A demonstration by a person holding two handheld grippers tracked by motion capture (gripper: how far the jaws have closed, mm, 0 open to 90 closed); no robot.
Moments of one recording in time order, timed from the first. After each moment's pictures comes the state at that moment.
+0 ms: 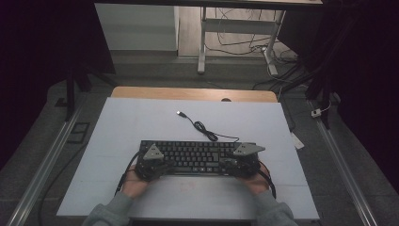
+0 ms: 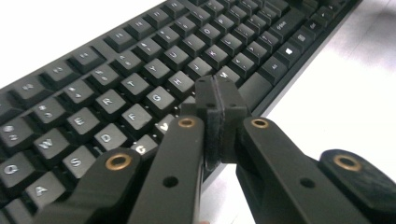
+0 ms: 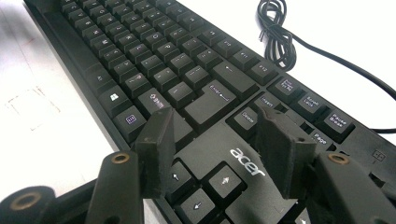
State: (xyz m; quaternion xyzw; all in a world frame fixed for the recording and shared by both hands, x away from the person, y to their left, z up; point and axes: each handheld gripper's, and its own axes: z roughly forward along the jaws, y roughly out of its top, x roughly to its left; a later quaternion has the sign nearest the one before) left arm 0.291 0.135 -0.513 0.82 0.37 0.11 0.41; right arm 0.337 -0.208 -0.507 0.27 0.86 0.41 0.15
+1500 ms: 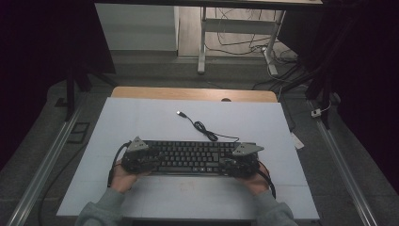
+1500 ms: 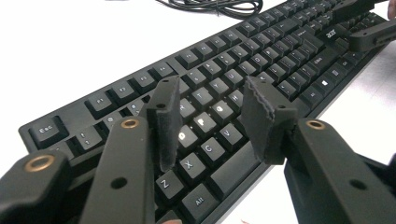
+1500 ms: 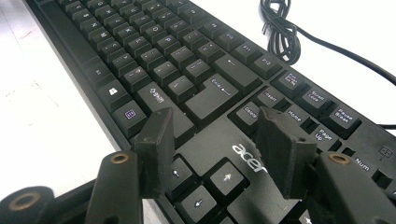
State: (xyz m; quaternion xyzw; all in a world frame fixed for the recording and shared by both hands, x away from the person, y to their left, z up) left arm 0.298 0.171 -0.500 0.79 0.42 0.14 0.43; right arm 0.338 -0.207 -0.510 0.28 0.86 0.40 0.15
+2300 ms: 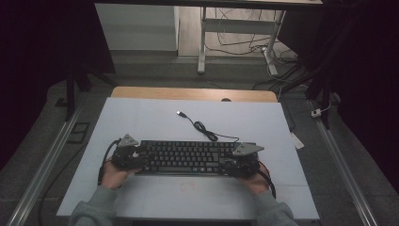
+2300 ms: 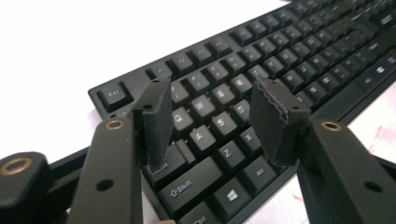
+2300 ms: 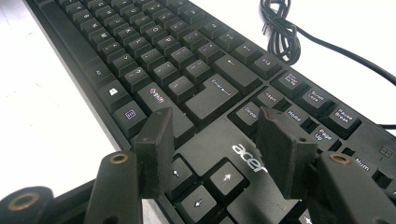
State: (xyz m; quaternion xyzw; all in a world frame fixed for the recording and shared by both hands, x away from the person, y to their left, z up) left arm 0.307 0.200 -0.508 0.79 0.46 0.14 0.39; right arm 0.338 -0.207 -0.510 0.28 0.86 0.40 0.14
